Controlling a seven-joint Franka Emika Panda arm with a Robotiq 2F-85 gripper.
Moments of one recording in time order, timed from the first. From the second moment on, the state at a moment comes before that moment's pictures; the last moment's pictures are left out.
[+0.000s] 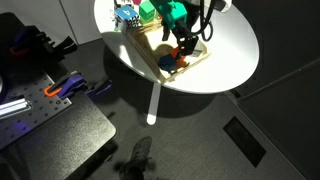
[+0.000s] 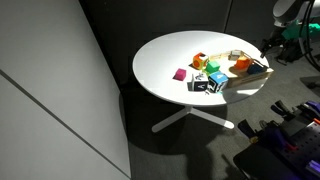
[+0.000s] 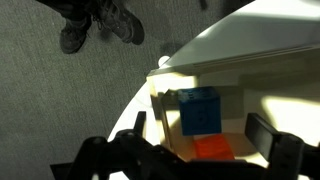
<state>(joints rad) -0.22 0.35 -0.22 -2.24 -0.01 2.54 -0.05</state>
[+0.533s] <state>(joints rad) -0.23 0.48 -0.21 -2.19 -0.01 2.61 -0.05</state>
